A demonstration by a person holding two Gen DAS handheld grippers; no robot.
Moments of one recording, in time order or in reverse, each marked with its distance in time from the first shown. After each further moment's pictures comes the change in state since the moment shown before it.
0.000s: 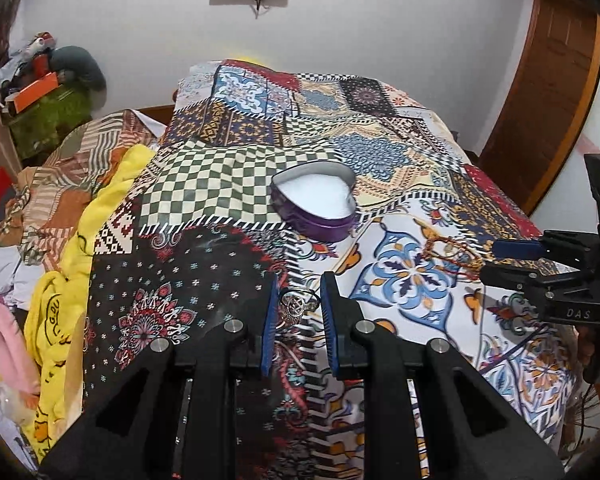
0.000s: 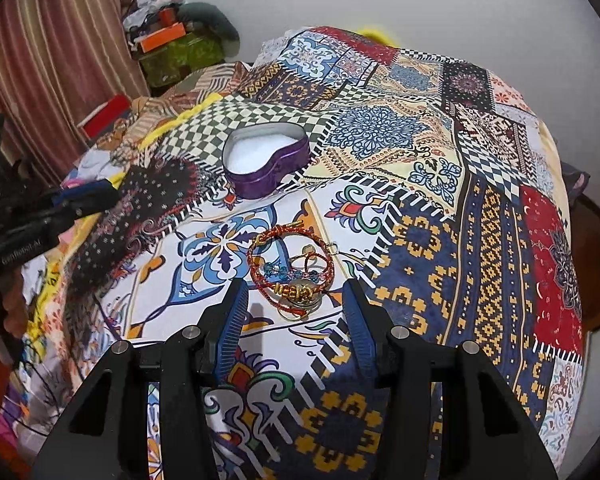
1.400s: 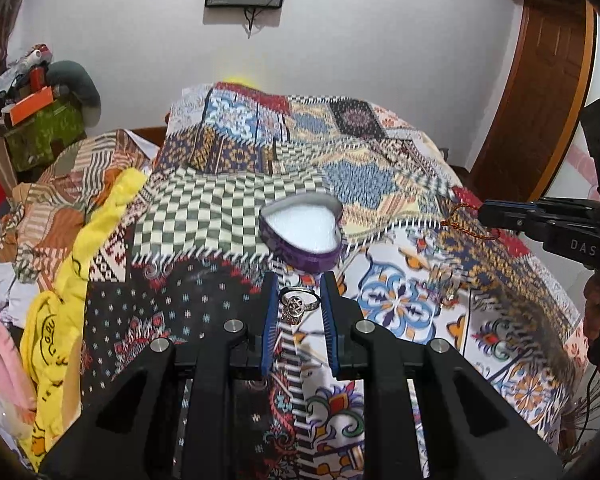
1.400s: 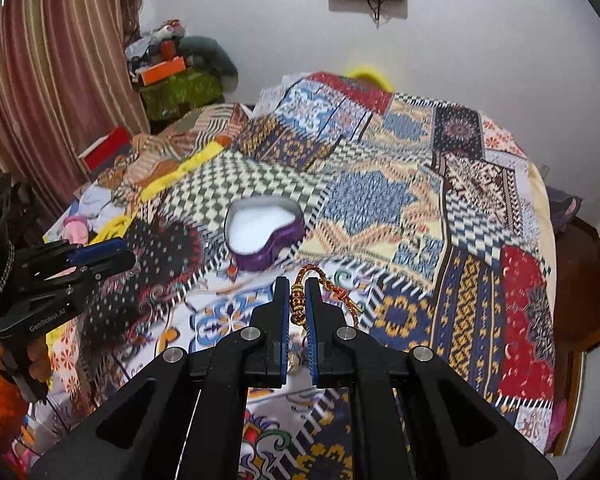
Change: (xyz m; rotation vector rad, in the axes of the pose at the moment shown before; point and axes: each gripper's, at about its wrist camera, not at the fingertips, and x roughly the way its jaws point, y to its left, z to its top) left arm -0.011 -0.009 0.018 0.012 -0.085 -0.031; right arm -0.036 0.000 0.047 0.009 -0.136 -0.013
